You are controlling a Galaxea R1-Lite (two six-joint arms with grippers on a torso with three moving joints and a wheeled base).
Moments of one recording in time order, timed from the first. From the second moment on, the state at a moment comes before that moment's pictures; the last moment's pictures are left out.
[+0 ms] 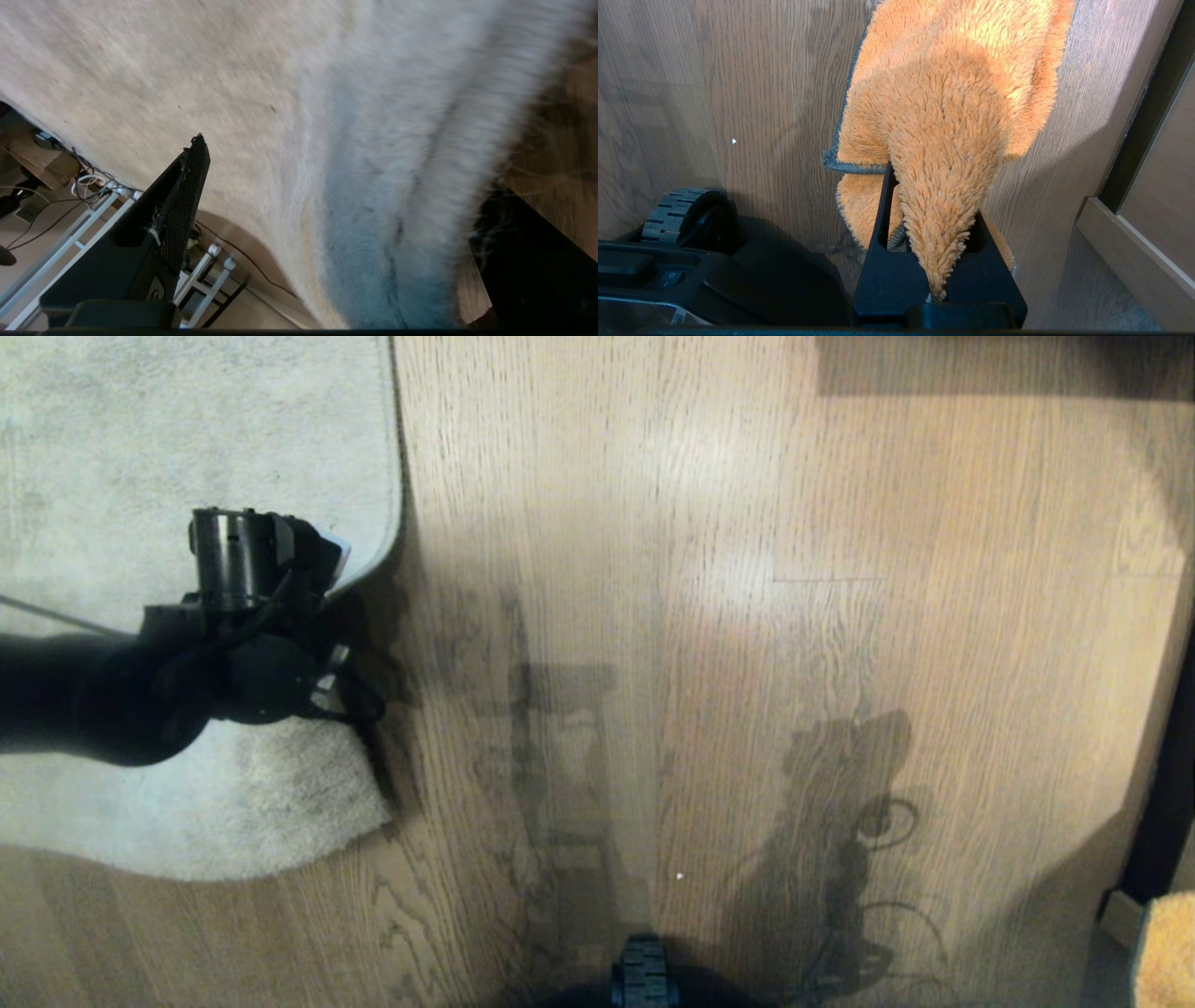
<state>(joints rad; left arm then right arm) -0.25 1.73 -1.07 -0.32 0.82 0.40 0.00 0.00 0.00 0.00 0.04 -0.09</state>
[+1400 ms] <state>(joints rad) -0.24 1.71 -0.47 -0.83 0.82 0.39 0.00 0.00 0.00 0.00 0.04 -0.09</state>
